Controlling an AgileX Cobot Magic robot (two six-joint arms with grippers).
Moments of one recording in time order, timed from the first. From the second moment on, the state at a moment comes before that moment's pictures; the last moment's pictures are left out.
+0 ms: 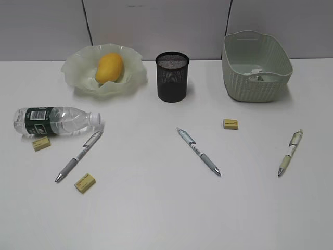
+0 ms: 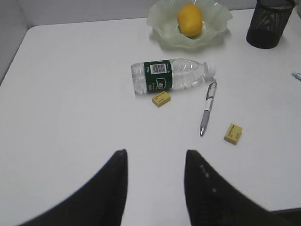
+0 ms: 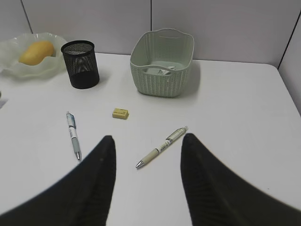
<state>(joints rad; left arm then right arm) -0.11 -0.01 -0.53 0.00 1.07 -0.01 0.19 -0.01 -0.49 0.02 0.81 -0.01</state>
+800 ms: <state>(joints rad) -0.11 -0.01 -0.53 0.00 1.07 -0.01 0.19 -0.01 -0.50 0.04 1.04 -0.05</state>
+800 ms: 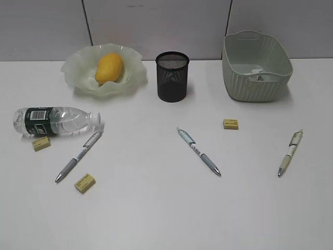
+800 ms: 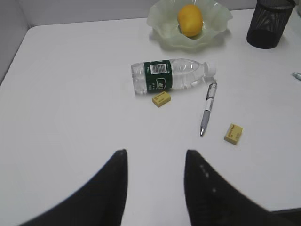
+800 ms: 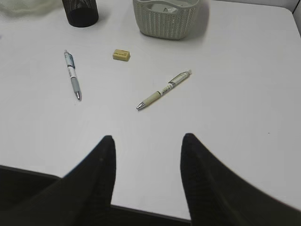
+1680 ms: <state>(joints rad) -0.11 -0.01 -0.53 0.00 1.07 -0.01 -0.02 -0.01 -0.50 0.04 1.04 -0.05</state>
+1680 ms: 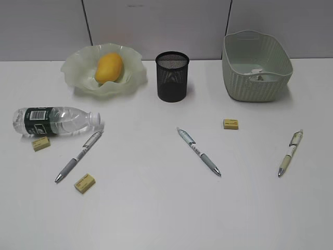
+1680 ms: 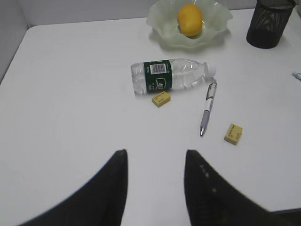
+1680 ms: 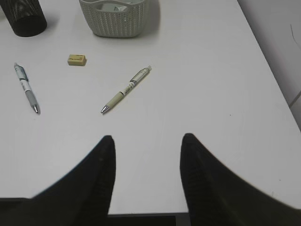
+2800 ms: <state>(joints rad) -0.11 0.15 -0.53 0.02 1.07 0.02 -0.02 -0.01 -0.50 0.06 1.04 -0.05</state>
